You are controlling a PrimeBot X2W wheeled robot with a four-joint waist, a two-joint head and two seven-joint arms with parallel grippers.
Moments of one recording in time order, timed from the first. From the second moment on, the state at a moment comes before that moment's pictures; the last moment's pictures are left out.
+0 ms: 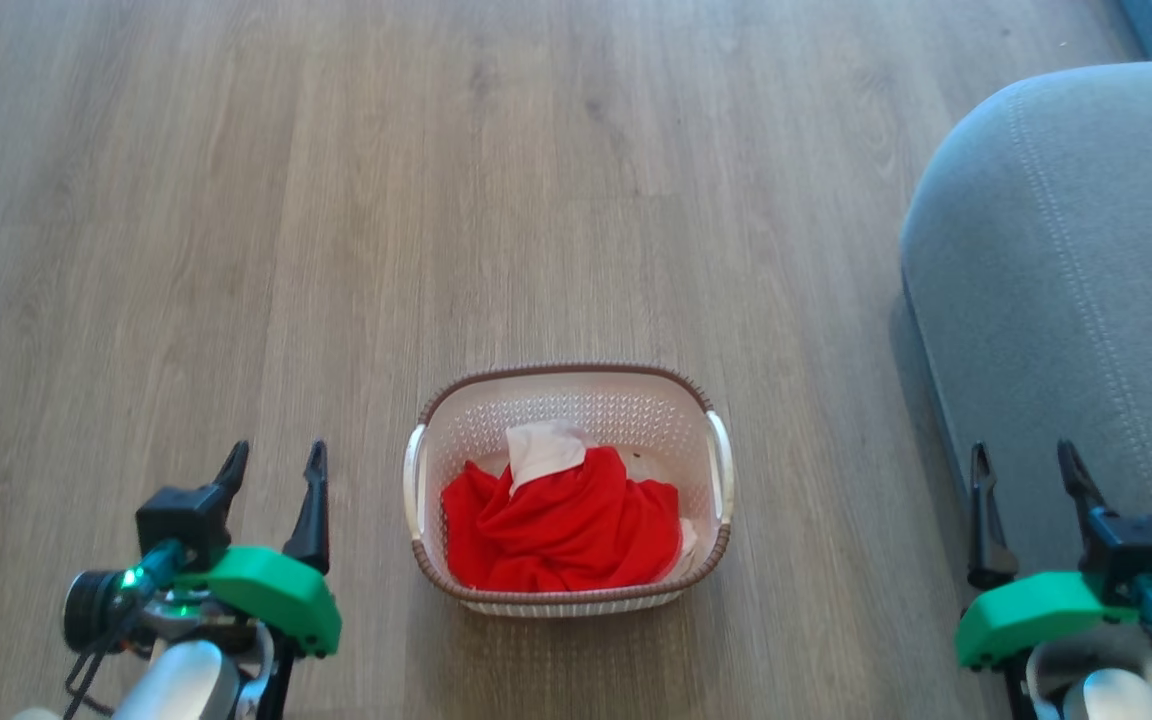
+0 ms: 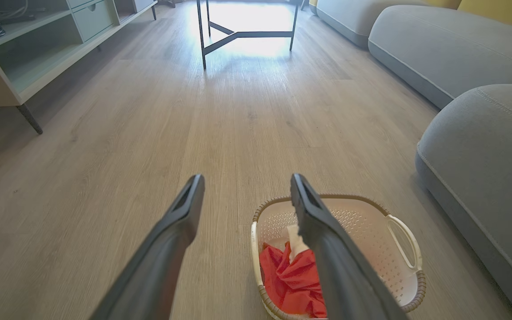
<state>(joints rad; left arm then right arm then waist) -0.14 0.31 -0.45 0.30 -0.50 0.17 -0.23 0.03 -0.06 -0.07 0.15 0.07 0.12 -0.24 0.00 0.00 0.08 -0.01</state>
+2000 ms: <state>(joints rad) -0.43 0.25 -0.28 0.29 -0.31 0.03 -0.23 -0.22 -0.04 -0.06 0.03 0.09 0.12 -0.25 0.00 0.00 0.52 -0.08</state>
